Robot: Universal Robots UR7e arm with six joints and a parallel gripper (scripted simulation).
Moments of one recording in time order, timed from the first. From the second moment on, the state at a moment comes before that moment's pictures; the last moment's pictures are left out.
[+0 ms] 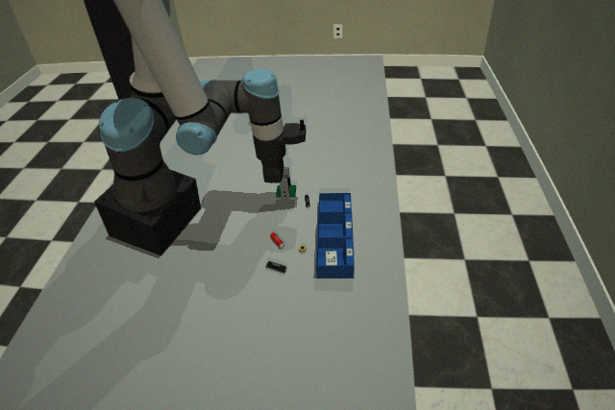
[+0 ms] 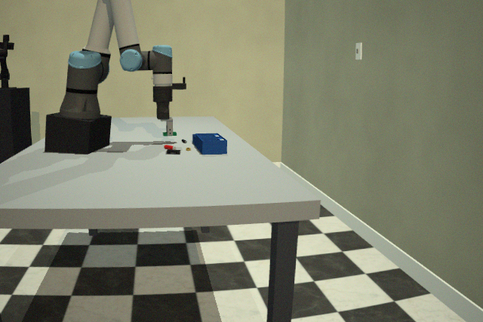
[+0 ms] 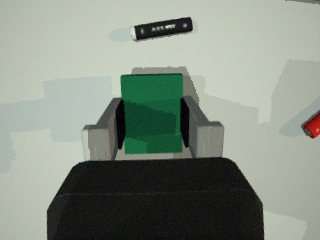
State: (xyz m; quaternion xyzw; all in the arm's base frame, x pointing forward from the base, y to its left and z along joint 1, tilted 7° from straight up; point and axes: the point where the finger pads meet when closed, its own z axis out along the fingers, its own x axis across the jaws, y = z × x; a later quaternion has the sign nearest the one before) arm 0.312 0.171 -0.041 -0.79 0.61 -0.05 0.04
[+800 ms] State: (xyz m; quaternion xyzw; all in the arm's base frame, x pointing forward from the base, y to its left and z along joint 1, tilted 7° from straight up) arm 0.306 0.172 -0.009 -0.79 0.61 -0.05 0.03
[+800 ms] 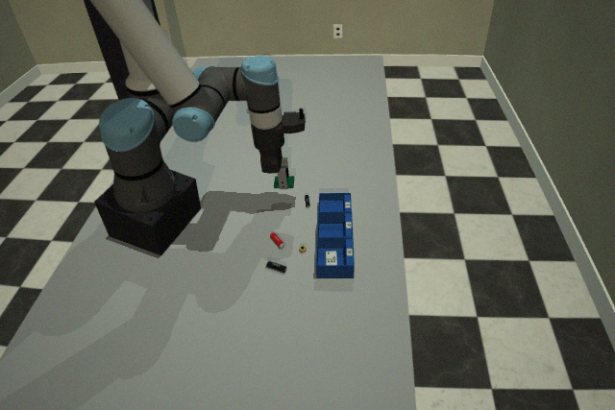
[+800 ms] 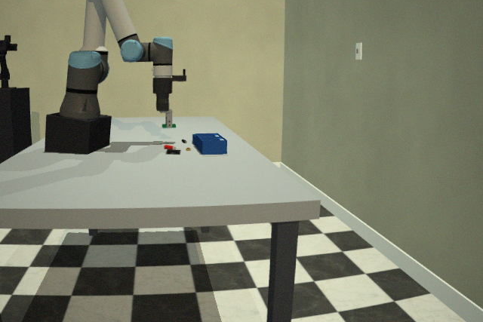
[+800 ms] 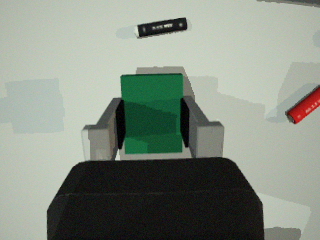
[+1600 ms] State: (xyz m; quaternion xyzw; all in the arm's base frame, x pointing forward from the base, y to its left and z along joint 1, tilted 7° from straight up) arm 0.328 0.156 0.001 -0.79 0.61 -0.05 0.03
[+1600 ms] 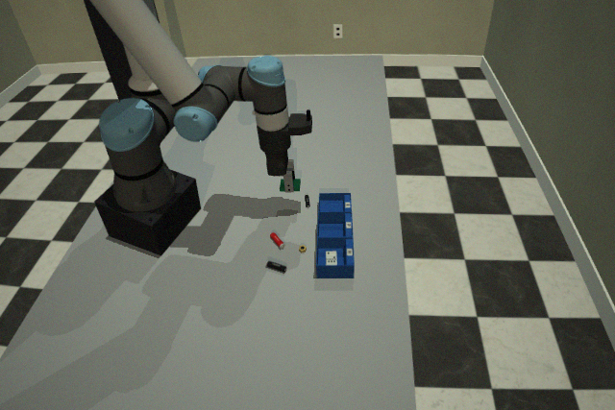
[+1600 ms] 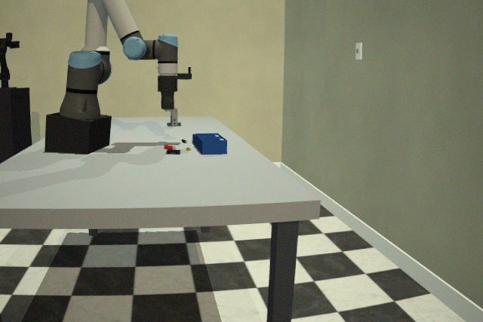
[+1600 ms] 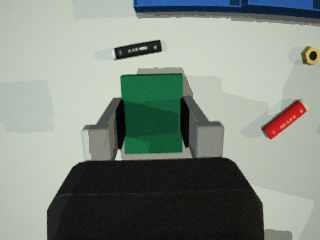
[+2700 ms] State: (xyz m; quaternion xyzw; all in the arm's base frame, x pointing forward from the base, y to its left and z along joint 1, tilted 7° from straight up) arm 0.460 0.073 0.017 -0.79 0.61 -0.05 0.03
